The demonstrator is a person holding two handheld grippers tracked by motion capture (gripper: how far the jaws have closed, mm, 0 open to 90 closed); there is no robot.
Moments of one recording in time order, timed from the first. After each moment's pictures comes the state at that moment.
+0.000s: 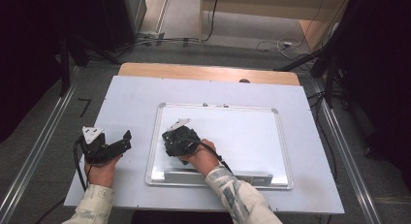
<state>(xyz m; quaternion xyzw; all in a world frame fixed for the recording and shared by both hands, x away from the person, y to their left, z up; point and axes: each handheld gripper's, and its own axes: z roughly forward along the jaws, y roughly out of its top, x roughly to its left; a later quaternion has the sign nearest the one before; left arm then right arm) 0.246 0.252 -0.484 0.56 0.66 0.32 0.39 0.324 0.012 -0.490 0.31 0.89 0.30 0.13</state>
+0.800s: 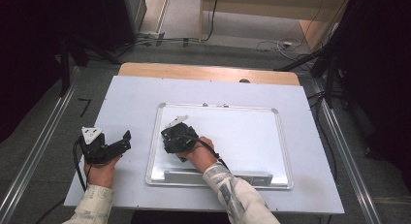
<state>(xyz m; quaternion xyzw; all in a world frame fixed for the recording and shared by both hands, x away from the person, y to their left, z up) 0.245 0.253 -0.483 0.56 0.66 0.32 0.39 0.334 0.018 -0.490 0.31 0.89 0.30 0.13</state>
